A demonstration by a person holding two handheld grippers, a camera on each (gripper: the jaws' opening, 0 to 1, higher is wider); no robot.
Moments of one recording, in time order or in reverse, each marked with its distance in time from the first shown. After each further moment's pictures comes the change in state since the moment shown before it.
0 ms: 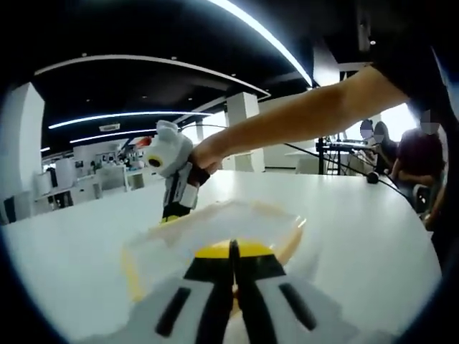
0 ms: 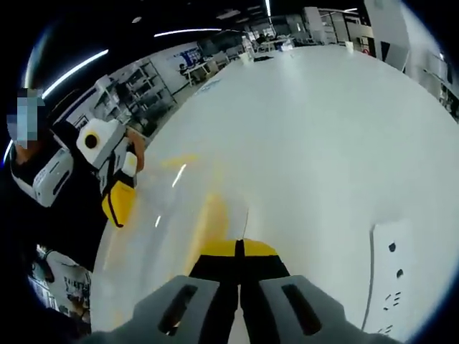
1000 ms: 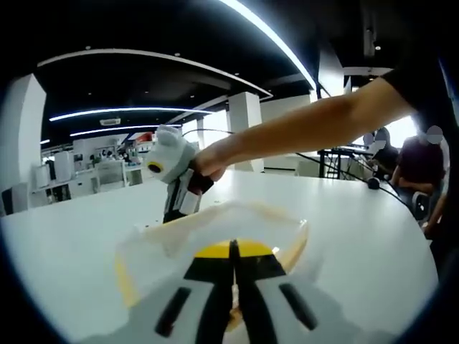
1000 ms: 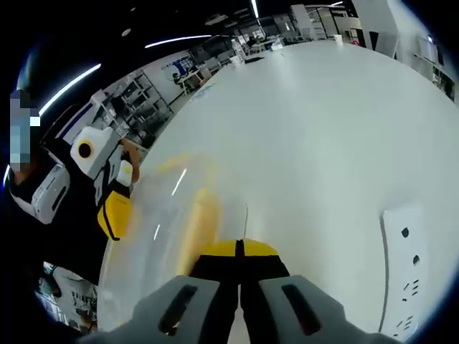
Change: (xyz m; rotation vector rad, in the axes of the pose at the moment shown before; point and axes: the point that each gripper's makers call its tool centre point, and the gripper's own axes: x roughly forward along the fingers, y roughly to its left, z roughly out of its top) left arm 0.004 0.001 0.002 -0.046 0.018 -0.012; right arm 0.006 0.009 -0.004 0.116 -0.064 0.070
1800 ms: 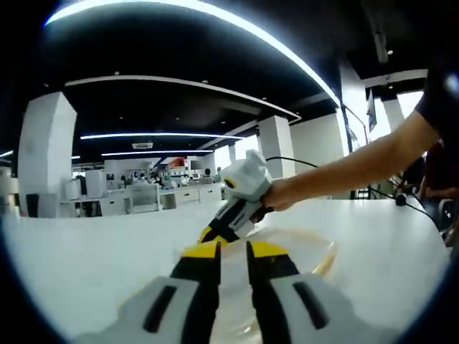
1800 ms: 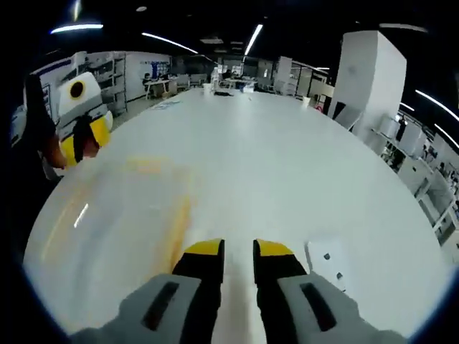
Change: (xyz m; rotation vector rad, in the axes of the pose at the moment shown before) left arm -0.026 0.051 0.035 0.022 -0.186 0.220; right arm -0.045 -0.037 0.028 -0.344 -0.265 -0.610
